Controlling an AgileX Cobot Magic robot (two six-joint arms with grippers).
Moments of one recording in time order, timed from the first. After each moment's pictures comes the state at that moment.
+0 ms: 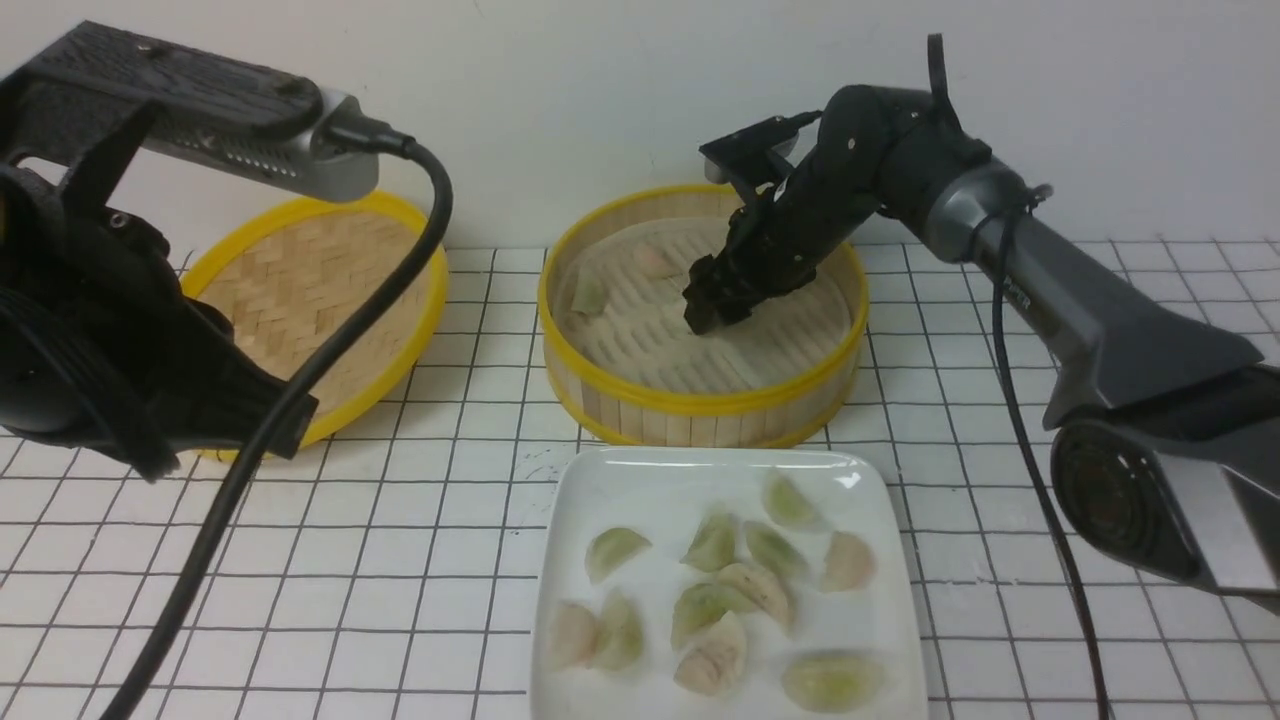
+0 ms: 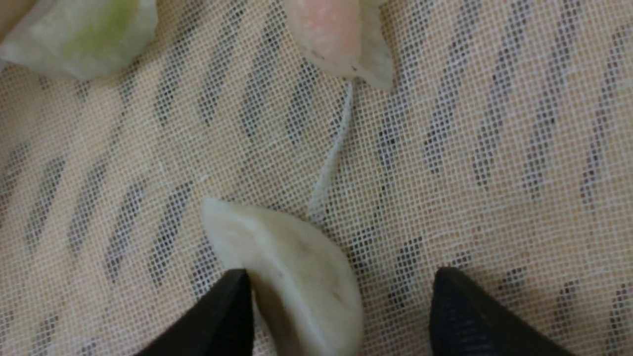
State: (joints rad) right arm 0.36 2.68 -2.60 0.32 1.18 -0.38; left arm -0.46 1.15 -1.26 0.06 1.25 -0.11
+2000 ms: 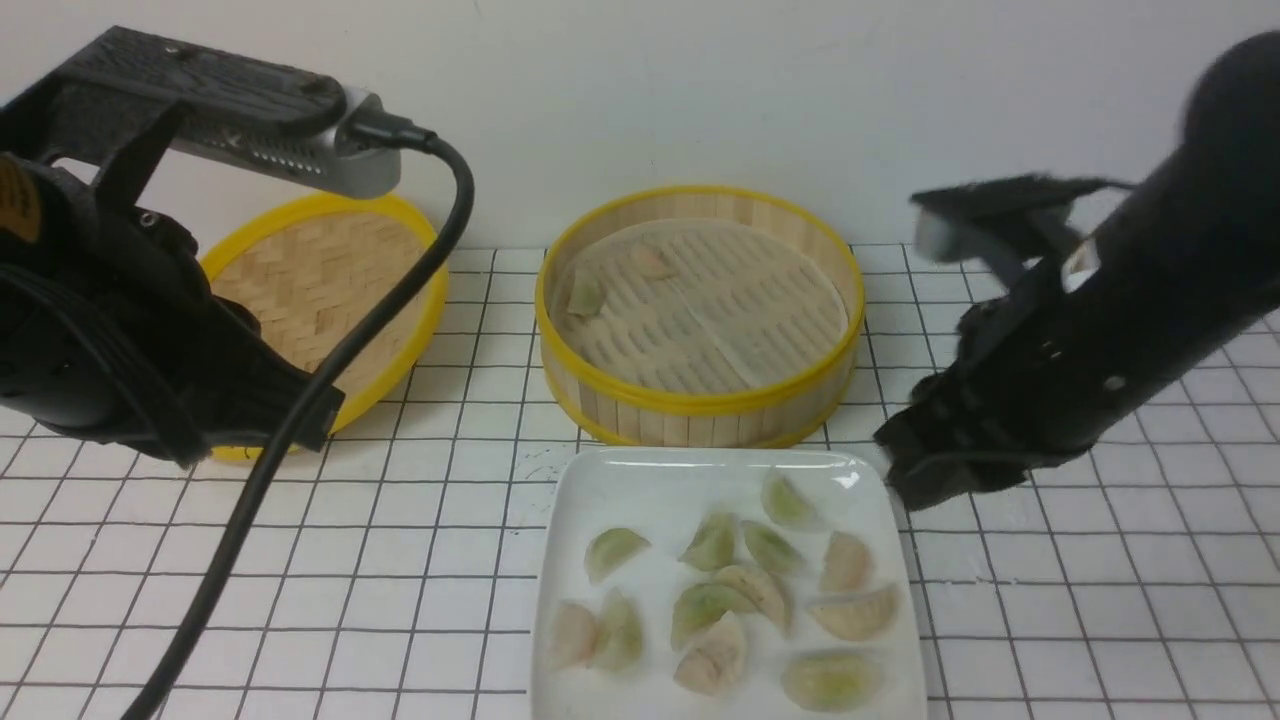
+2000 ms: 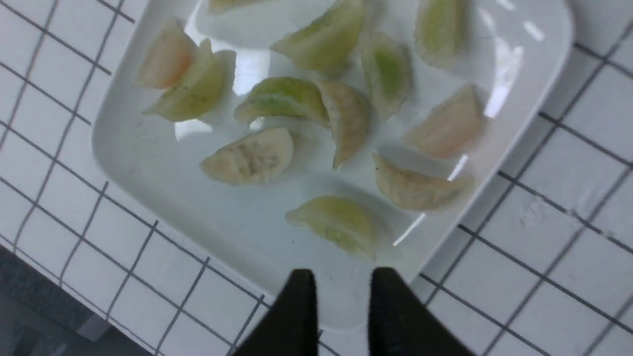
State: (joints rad) right arm 0.45 1.40 -1.25 0.25 1.20 -0.06; left arm -0.46 1.17 -1.26 0.03 1.23 -0.11
